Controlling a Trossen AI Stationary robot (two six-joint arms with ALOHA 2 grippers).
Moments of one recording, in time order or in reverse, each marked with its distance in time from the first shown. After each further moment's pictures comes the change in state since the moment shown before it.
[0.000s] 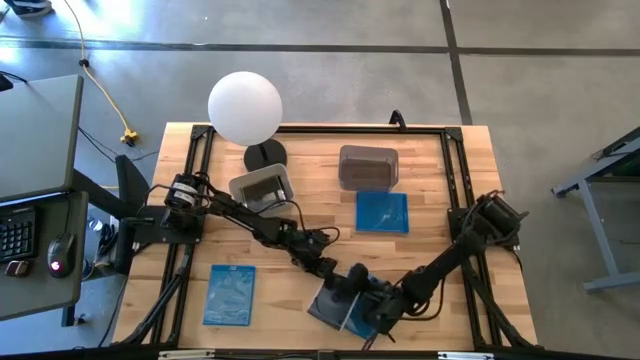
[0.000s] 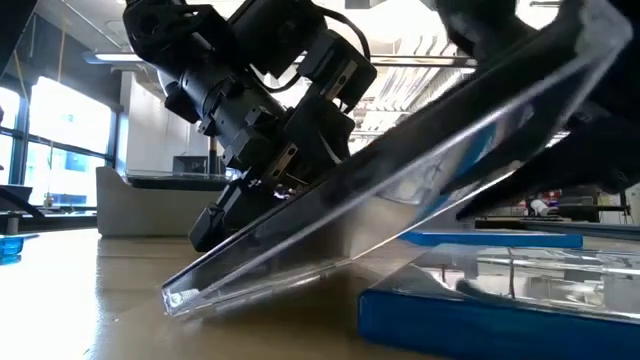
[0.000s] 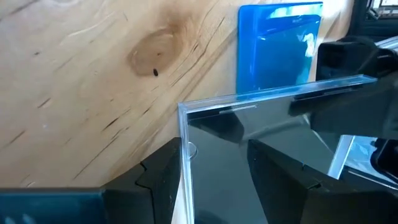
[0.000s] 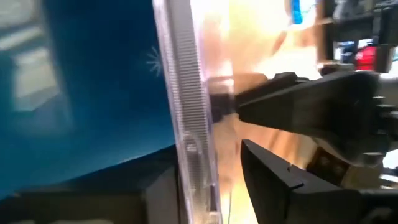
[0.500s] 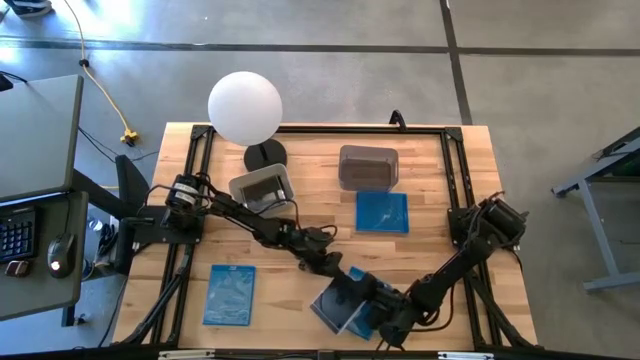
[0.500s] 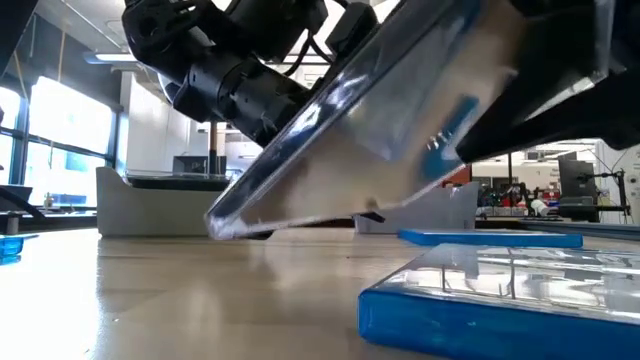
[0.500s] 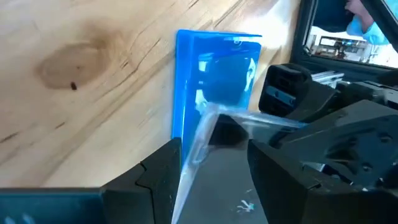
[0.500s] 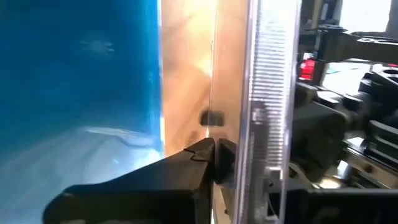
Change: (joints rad) left arm 0.000 0.002 -0.002 0.190 -0.040 -0.195; right arm 0.079 0.000 0.000 0.006 0.221 -0.119
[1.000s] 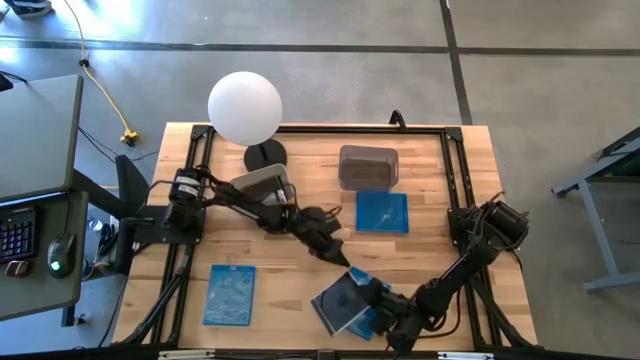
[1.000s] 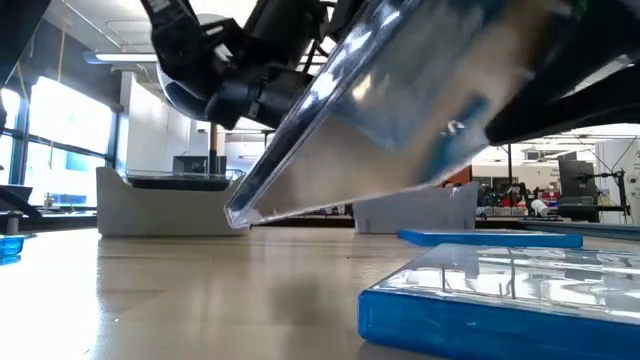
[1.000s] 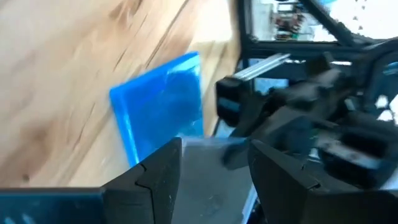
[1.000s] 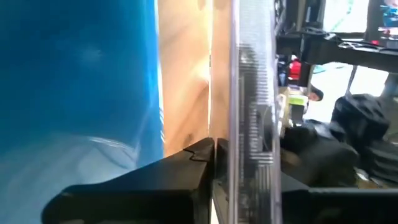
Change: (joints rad) left arm 0.125 -0.003 0.001 0.140 0.190 0.192; right arm 0.052 0.000 0.000 0.001 0.047 0.052
